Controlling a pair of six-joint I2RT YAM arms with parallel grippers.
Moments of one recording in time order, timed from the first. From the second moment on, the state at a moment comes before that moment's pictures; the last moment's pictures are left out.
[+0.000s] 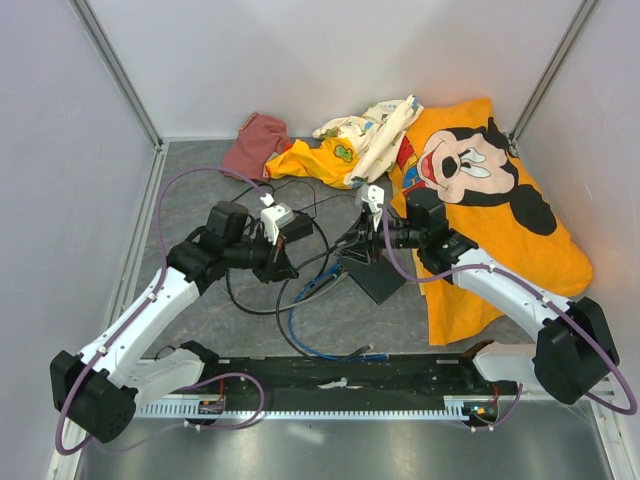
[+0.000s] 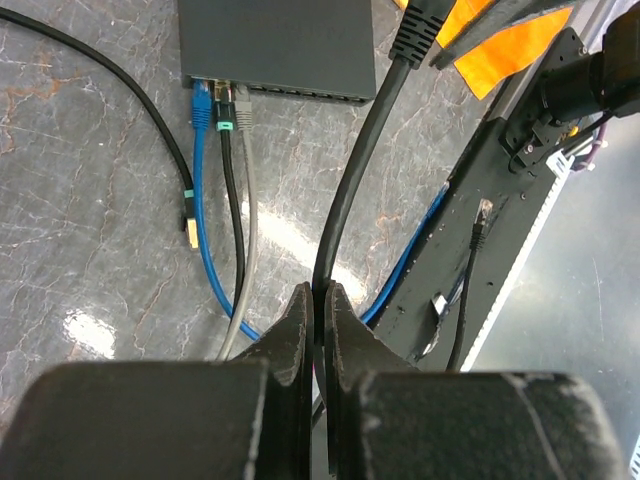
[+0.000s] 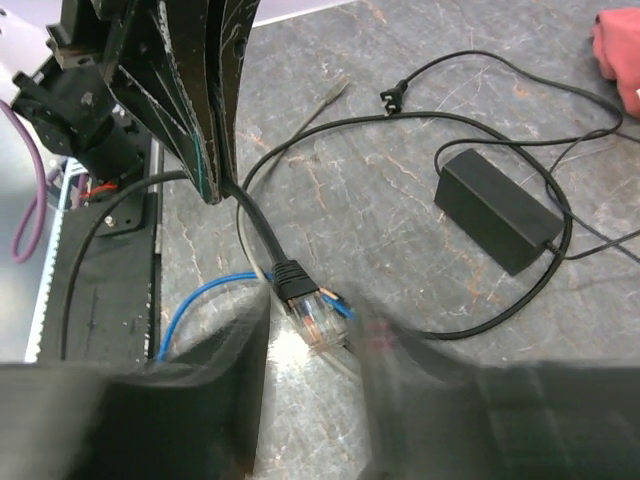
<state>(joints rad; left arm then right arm) -0.49 1.04 0.89 -0.60 0.60 -0.04 0.56 1.27 0.84 0.14 -0.85 -0.09</state>
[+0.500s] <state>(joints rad) -0.51 0.97 0.88 -0.54 0.58 0.00 0.56 1.28 0.84 0.14 -0.92 -0.06</state>
